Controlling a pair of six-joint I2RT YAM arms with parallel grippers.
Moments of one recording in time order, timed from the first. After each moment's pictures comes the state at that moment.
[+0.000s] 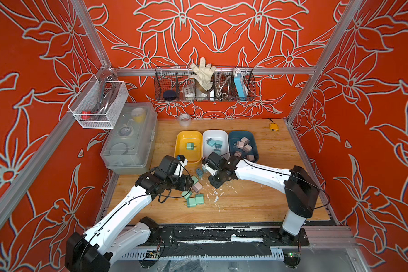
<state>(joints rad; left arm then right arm) -0.45 0.96 0.78 -0.75 0.24 -0.34 0.95 1.74 1.30 -0.77 0.06 0.14</state>
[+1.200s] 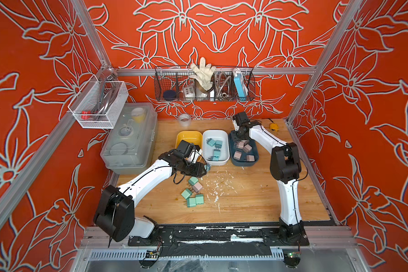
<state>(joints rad) -0.46 1.41 1.03 -0.66 0.39 -0.31 0.36 2.22 1.90 -0.71 0.11 0.05</state>
